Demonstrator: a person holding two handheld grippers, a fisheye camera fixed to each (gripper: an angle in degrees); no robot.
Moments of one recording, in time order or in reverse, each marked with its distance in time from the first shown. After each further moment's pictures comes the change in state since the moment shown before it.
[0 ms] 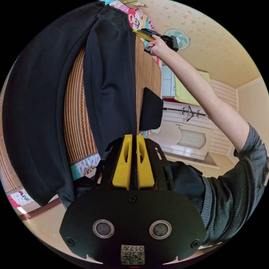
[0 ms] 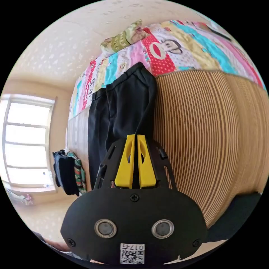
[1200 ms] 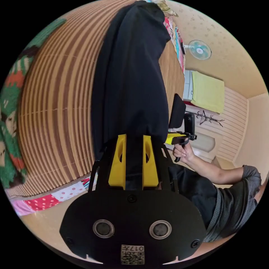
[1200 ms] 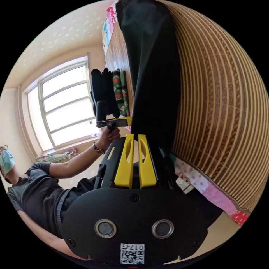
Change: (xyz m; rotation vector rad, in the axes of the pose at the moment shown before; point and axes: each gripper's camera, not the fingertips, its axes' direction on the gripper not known) left arm -0.160 -0.007 -0.062 -0.223 -0.048 -0.078; right arm -0.068 0.313 0.092 -0.516 -0.929 0.208
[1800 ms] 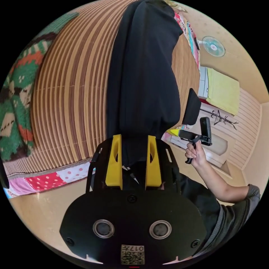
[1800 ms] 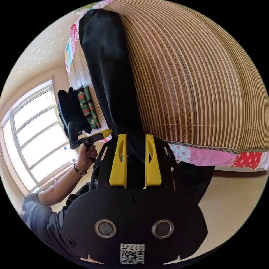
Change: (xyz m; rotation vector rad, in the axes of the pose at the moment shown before) left arm 0.015 -0.022 -0.007 0.017 -0.283 -0.162; right arm -0.021 0.006 -0.025 0.163 0.477 0.309
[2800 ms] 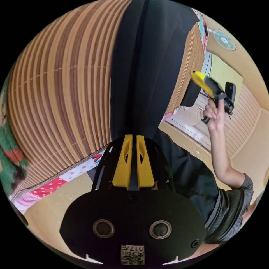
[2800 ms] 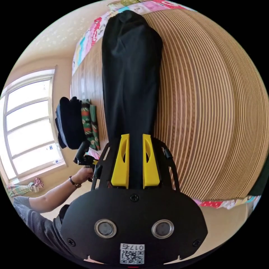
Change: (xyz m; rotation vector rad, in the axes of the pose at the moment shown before) left arm -0.022 -0.056 -0.003 -0.293 0.245 0.060; right arm -0.164 -0.107 -0.061 0.202 0.107 -0.248
